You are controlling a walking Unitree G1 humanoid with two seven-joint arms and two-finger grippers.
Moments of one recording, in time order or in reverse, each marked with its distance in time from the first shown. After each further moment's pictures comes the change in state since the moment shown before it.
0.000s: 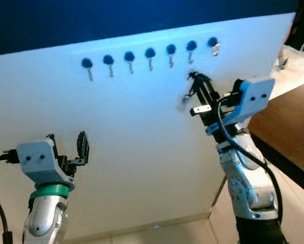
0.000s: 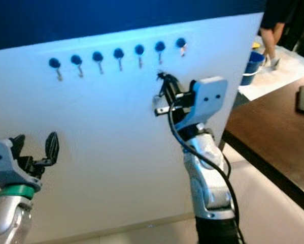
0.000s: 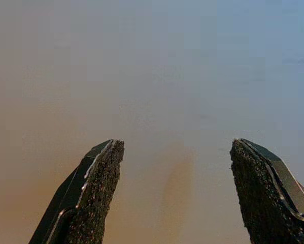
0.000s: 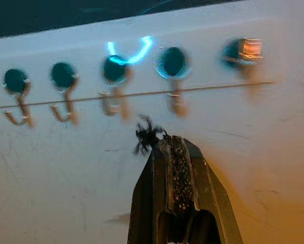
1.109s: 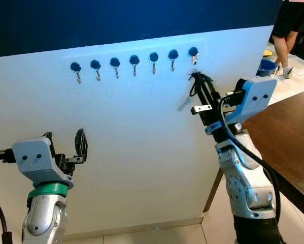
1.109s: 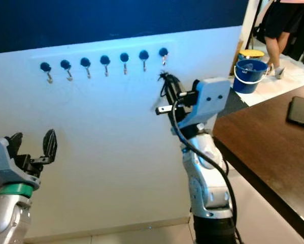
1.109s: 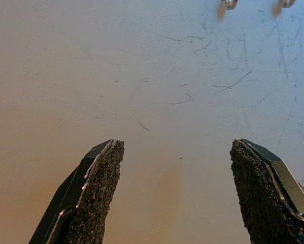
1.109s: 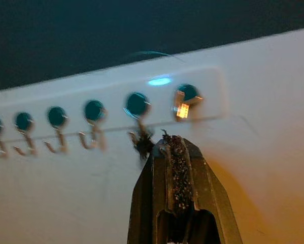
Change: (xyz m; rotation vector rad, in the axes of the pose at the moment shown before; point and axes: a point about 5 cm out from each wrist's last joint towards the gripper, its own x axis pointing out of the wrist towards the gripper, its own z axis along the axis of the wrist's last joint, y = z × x) left arm 0.000 0.000 0.002 -0.021 -0.015 0.010; right arm 0.006 0.008 0.005 0.075 -0.029 0.041
